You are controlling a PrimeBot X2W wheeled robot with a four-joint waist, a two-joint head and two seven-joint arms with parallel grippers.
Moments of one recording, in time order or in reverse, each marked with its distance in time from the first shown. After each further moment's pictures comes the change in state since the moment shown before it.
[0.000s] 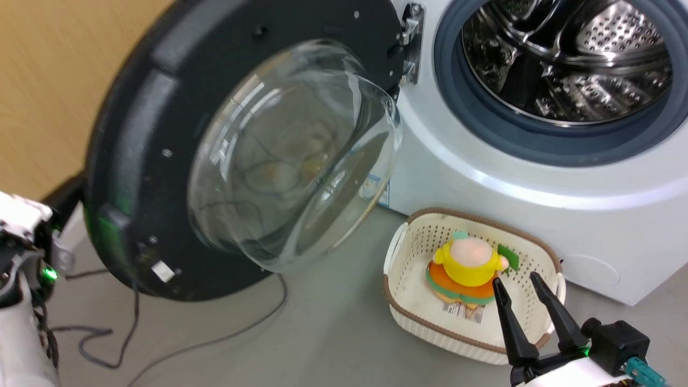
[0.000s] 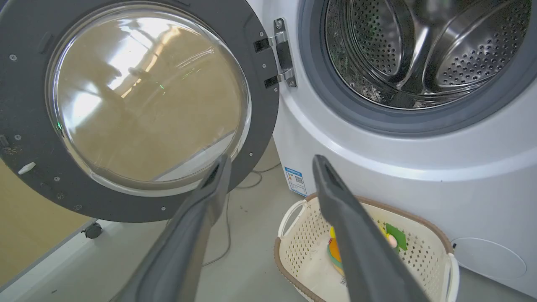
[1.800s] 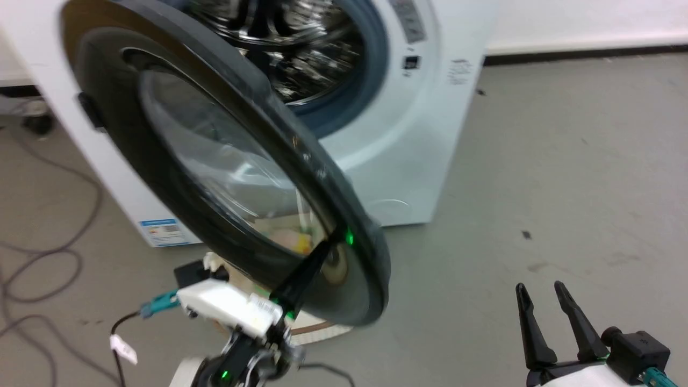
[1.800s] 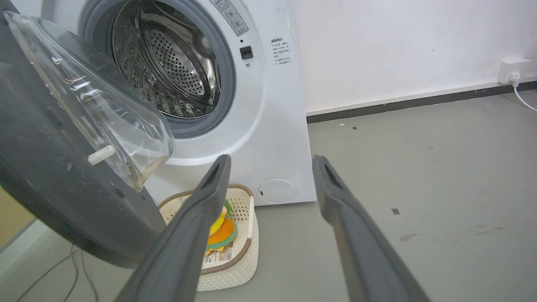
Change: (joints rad) left arm 0.450 -0.221 -0.675 -0.449 -0.447 0.045 -0.437; right arm 0.041 0.046 -0.106 0.002 -0.038 0.000 0.007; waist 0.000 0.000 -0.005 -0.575
